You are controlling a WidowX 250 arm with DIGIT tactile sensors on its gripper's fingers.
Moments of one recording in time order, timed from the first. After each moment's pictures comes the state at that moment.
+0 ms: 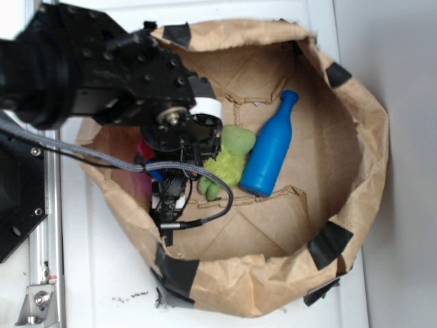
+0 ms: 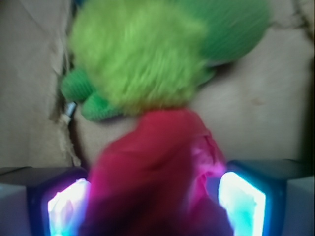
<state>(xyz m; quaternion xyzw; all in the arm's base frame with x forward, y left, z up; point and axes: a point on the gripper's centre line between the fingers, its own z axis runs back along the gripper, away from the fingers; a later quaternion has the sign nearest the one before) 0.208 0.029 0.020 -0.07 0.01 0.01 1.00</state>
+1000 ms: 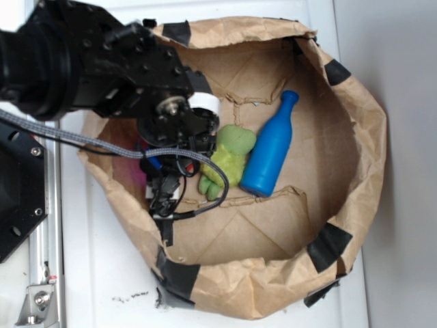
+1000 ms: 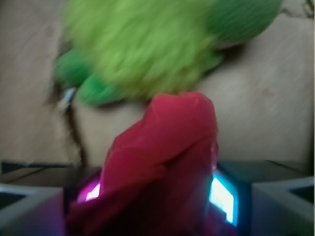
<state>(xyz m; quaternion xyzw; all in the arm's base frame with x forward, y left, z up) 0.203 0.027 0.030 -0.10 0.02 0.00 0.99</state>
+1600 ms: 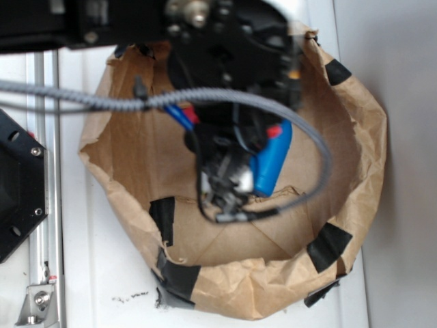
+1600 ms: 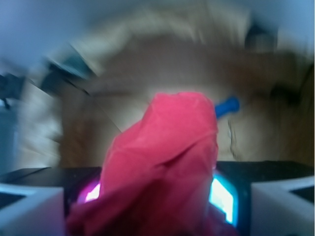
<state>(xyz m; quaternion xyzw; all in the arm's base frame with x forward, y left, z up) 0.260 0.018 0.179 -0.08 -0.10 0.01 0.99</state>
